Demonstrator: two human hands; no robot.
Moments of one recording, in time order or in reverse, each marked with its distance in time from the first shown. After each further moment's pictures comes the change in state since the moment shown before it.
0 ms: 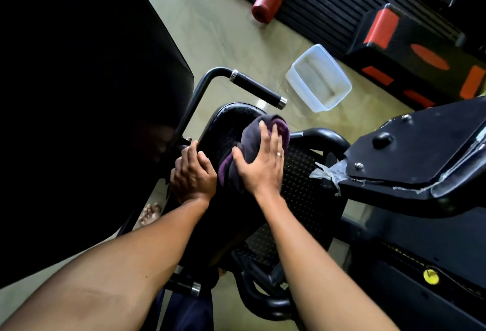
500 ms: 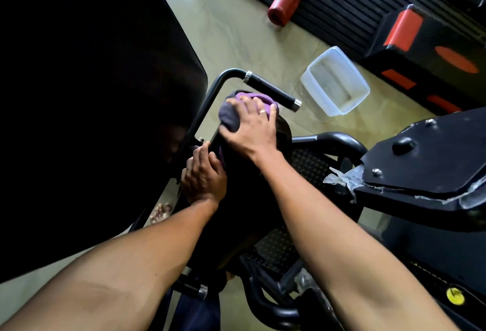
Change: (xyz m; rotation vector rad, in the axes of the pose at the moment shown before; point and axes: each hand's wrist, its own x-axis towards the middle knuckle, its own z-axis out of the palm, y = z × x) left_hand 0.002 -0.003 0.002 0.009 -0.013 0.006; right_hand 0.074 -0.057 0.013 -0.310 -0.157 -0.354
